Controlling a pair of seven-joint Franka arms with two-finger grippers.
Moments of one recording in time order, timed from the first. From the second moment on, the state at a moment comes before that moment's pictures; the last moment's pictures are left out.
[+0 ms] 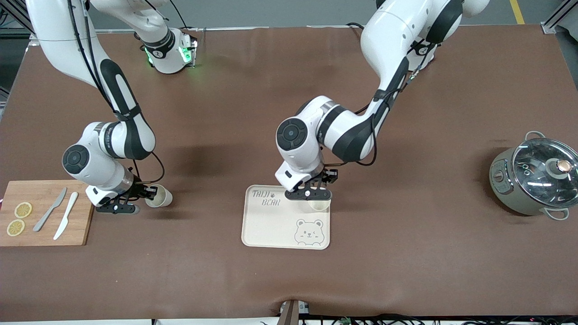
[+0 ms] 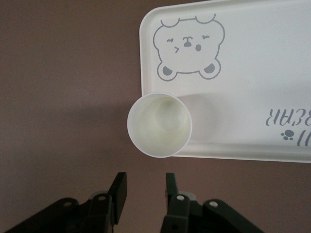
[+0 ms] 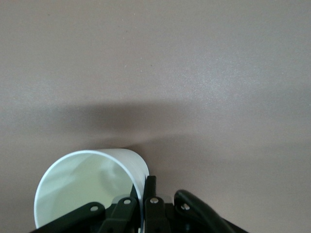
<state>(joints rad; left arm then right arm) -0.69 0.87 -0.01 -0.97 0.19 1.73 -0.65 0.17 0.50 -0.14 -1.96 0.18 2.49 -0.05</state>
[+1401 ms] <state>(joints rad) -0.26 0.60 0.00 -0.97 0.12 1.61 -0.08 0.25 0.29 -0.14 -1.72 0.19 1.90 0.22</state>
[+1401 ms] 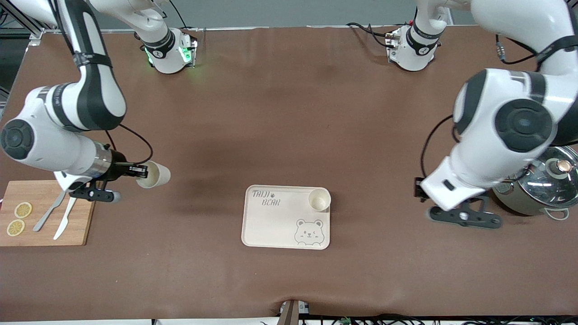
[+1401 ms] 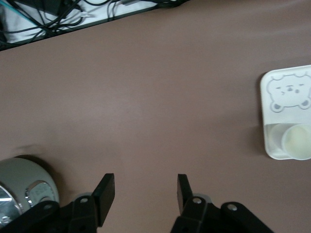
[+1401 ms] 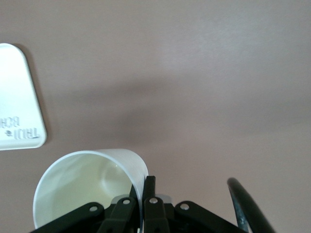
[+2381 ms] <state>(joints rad) -0.07 0.59 0.00 -0.97 0.05 1.61 -0.02 0.51 0.45 -0.13 -1.53 0.26 2.03 0.72</state>
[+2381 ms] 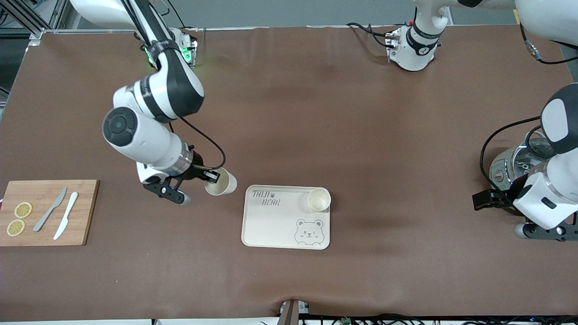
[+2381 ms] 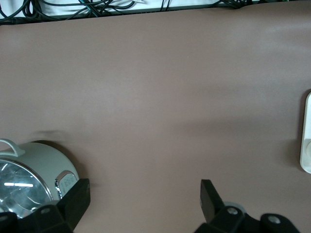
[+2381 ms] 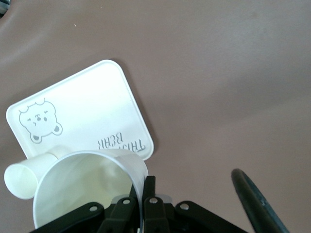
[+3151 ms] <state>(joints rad) -0.04 0.34 -0.01 -1.36 0.05 1.77 -0.01 0.62 0.68 -0.13 -1.42 0.25 2.27 0.91</state>
